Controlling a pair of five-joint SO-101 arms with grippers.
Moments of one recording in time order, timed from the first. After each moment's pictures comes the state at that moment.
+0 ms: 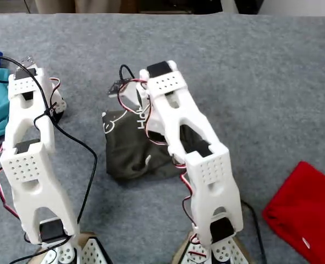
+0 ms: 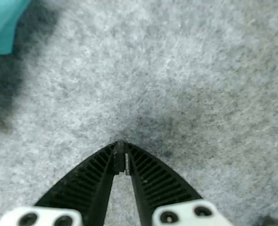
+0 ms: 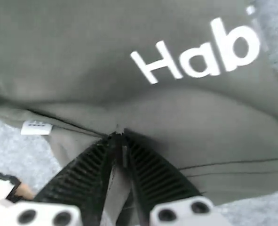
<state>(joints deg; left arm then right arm) -19.1 39.8 -22.3 73.1 7.6 -25.8 41.3 -28.6 100.5 36.4</state>
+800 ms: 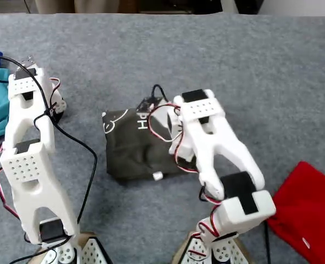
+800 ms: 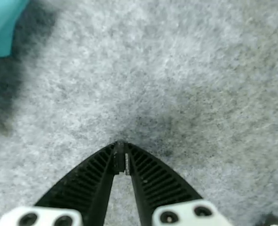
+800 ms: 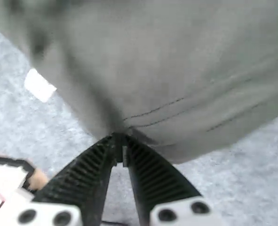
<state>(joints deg) -19.1 39.8 -22.3 73.1 5.7 -18.0 5.6 20.7 81.1 36.8</state>
